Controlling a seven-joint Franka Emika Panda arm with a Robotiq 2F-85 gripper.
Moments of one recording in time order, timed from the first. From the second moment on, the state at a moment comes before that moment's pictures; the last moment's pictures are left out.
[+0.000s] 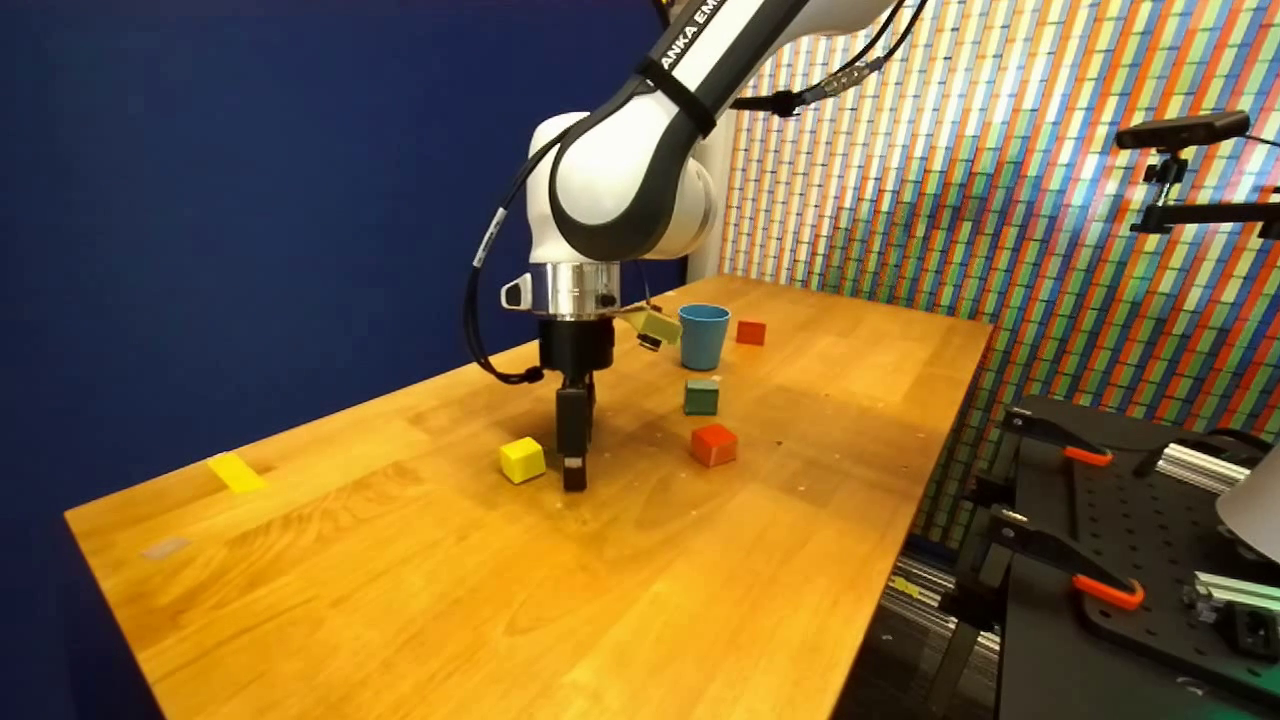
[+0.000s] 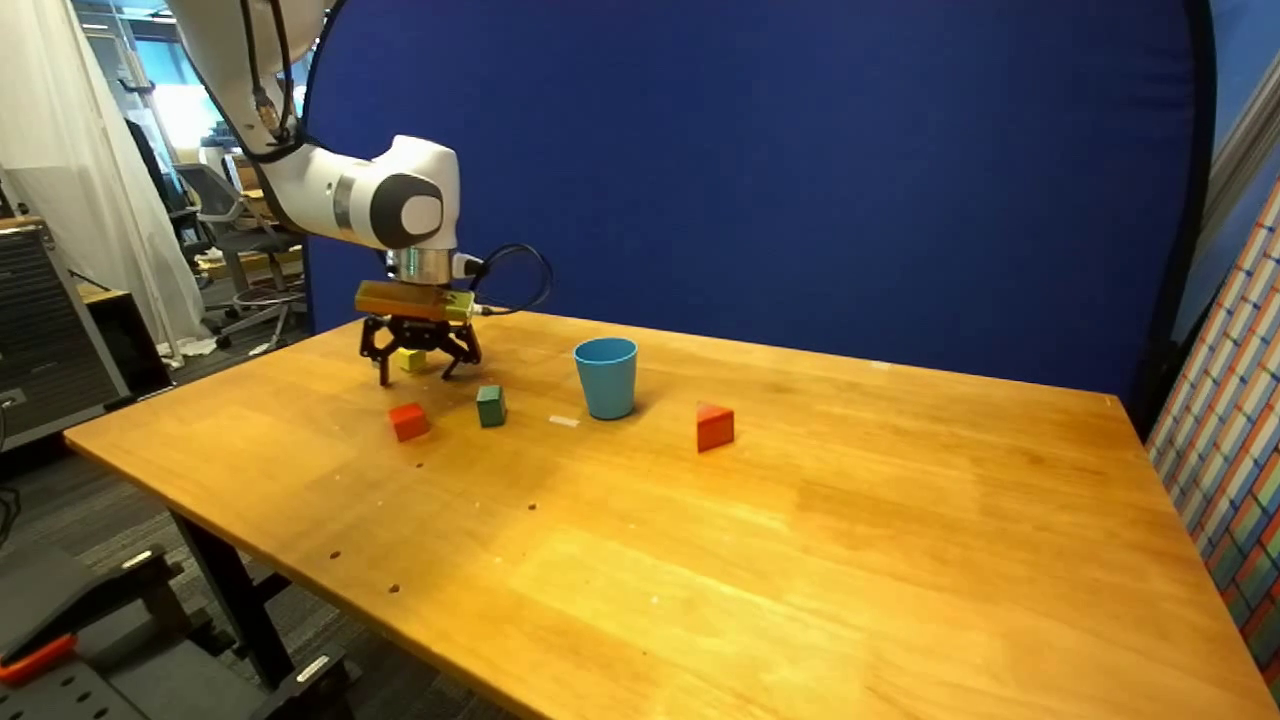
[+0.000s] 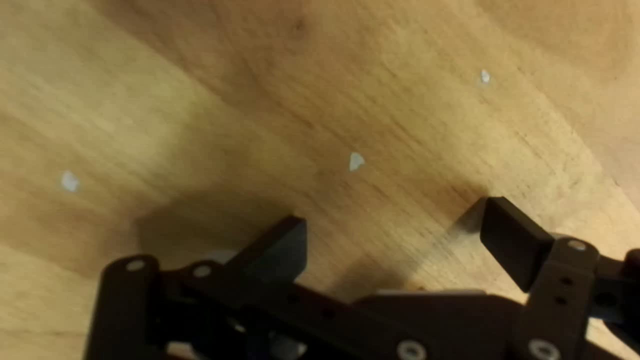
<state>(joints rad) 0.15 0.80 0.22 -1.75 0.07 2.44 -0.45</state>
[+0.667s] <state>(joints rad) 0.22 0.86 0.24 -1.60 0.00 2.44 -0.45</state>
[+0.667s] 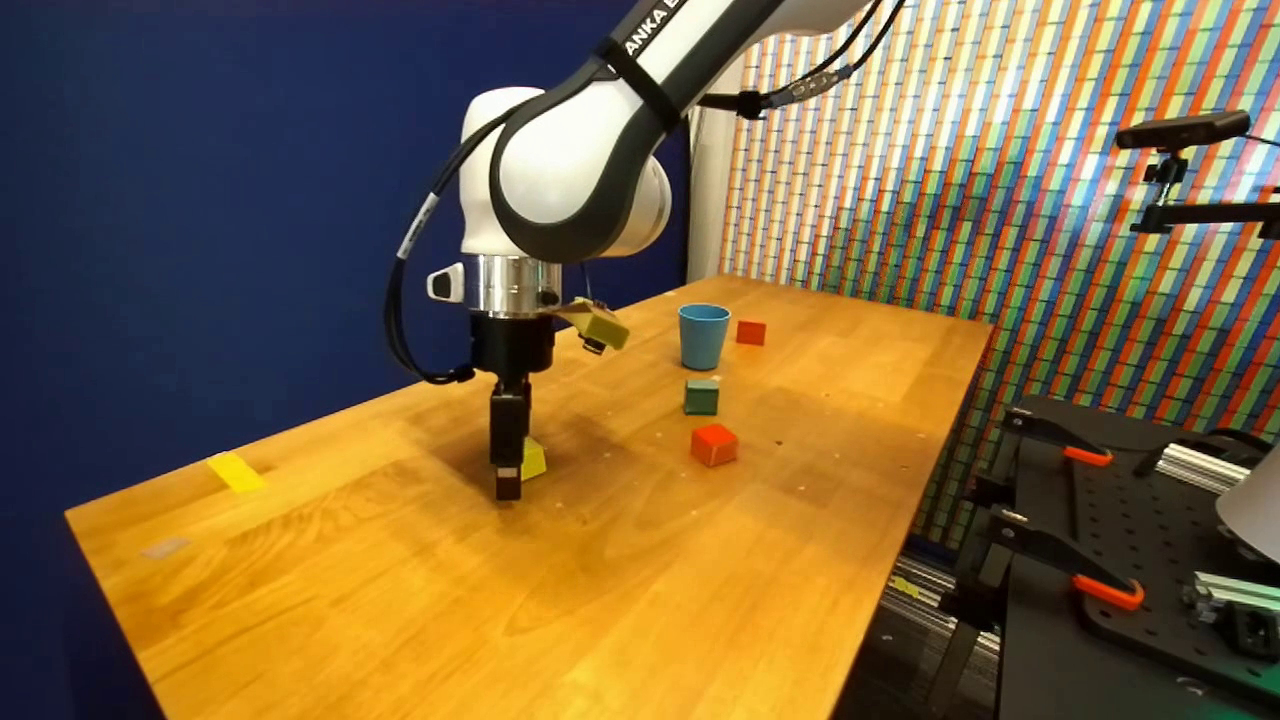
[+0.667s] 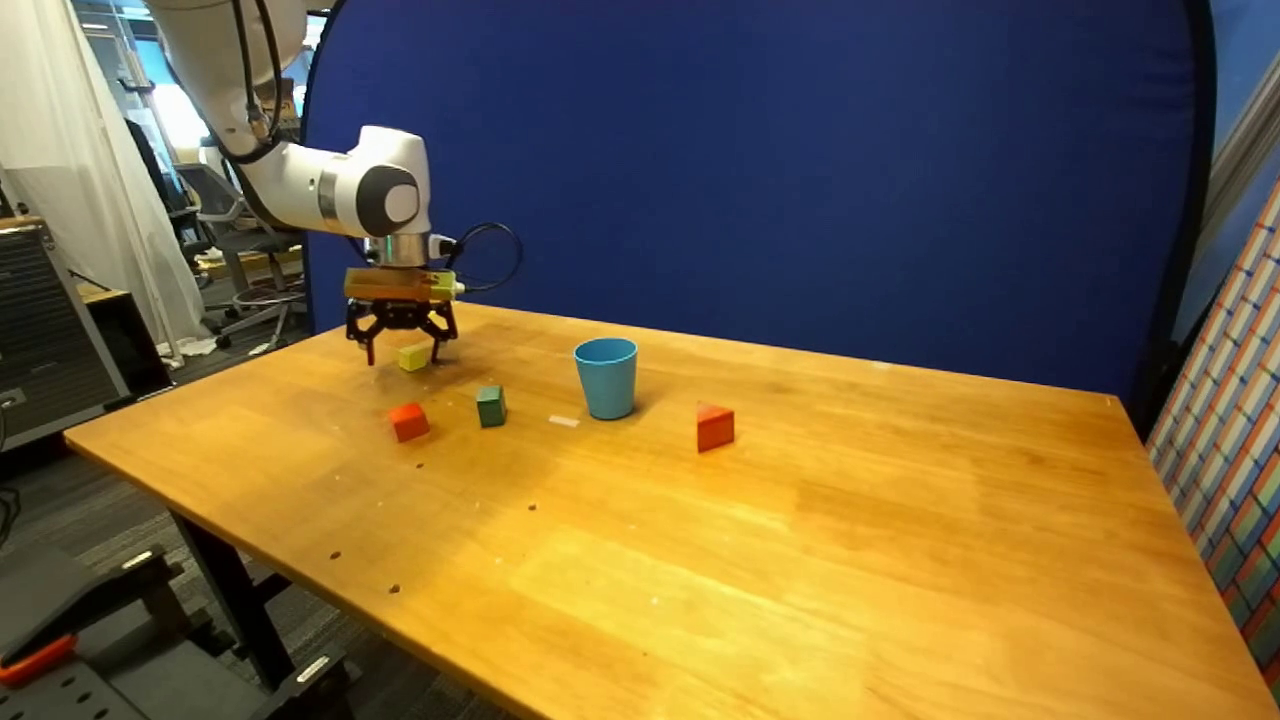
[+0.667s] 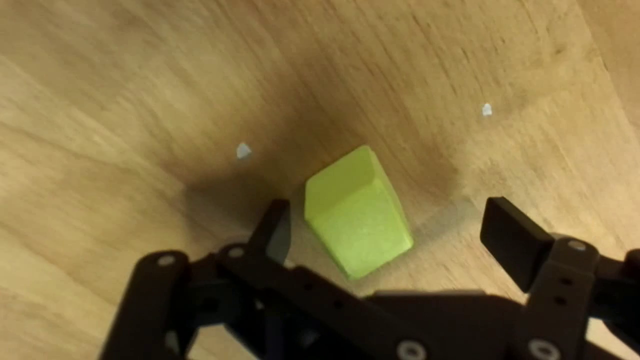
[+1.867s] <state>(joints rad) 0.24 0.86 0.21 -1.56 -0.08 2.44 -0.36</state>
